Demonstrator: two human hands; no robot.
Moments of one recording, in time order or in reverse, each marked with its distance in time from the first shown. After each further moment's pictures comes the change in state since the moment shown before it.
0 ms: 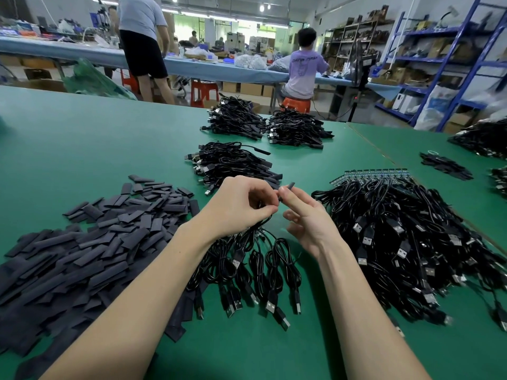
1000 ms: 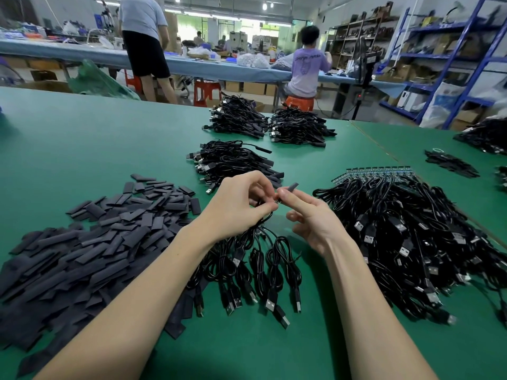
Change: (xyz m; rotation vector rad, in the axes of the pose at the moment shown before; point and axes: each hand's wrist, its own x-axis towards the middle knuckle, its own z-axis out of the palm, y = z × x) left_hand -0.004 0.004 0.005 0.004 0.081 -0.043; right_hand 0.002 -0.004 -0.011 -0.088 -0.061 0.043
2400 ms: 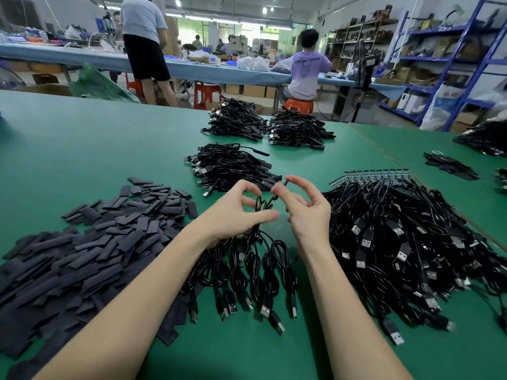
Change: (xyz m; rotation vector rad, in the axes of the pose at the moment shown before) left_hand 0.001 -0.013 0.004 -0.203 -0.169 -0.456; right_hand 0.001 0.005 0.026 -0.003 0.326 -0.361
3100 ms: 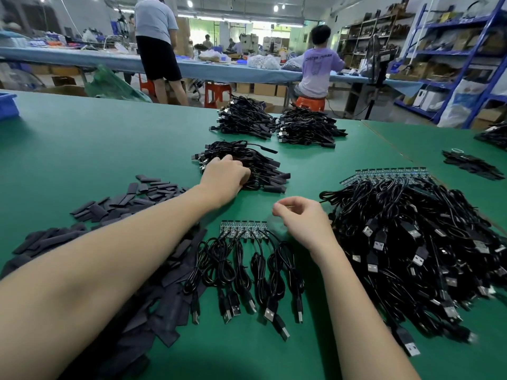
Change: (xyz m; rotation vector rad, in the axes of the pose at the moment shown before) left_hand 0.101 -0.033 -0.043 1.237 0.276 0.373; right_hand 0.011 0.009 -0.008 -0.624 -0.185 0.146
